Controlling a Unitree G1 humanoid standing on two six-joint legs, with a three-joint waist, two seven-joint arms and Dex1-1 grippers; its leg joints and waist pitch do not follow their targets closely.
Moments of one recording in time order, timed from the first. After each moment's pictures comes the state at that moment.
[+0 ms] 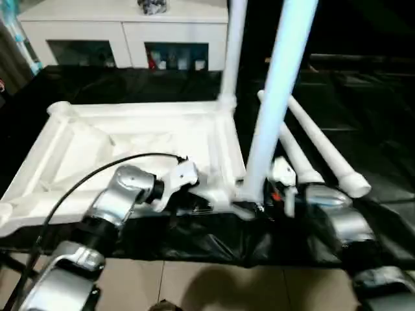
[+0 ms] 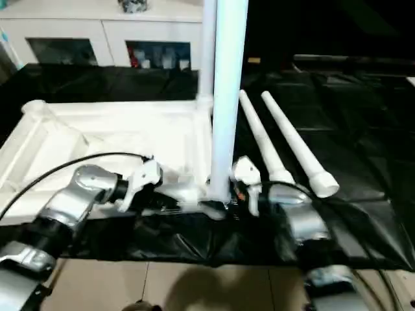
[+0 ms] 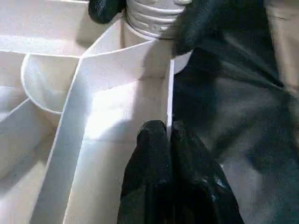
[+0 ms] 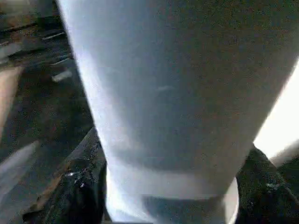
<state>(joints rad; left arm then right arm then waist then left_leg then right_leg) -0.61 0.30 -0.28 0.61 0.05 0.15 -1.17 -0.49 -0.26 0.11 0.68 0.11 -0.03 0.99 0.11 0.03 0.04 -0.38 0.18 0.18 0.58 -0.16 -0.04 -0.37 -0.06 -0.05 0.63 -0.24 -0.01</state>
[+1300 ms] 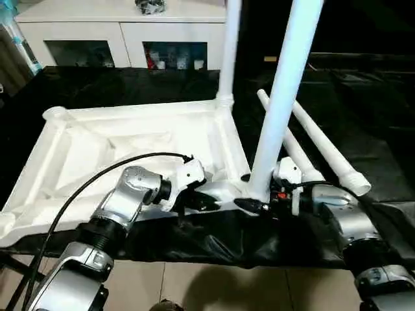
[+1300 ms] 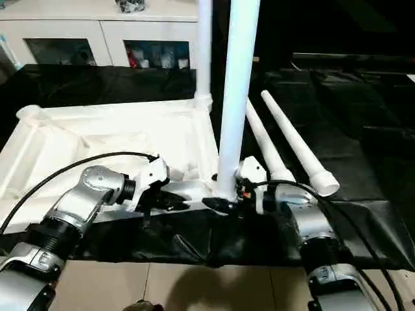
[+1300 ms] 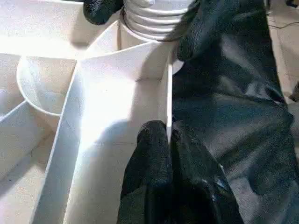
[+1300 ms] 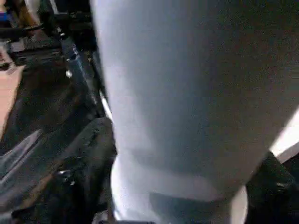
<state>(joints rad) -0.59 0.29 -0.29 0.56 0.04 0.18 -1.26 -0.48 -0.34 0.12 0.66 0.13 -0.05 1.23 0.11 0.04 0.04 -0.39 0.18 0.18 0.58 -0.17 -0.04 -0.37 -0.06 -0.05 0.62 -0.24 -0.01</state>
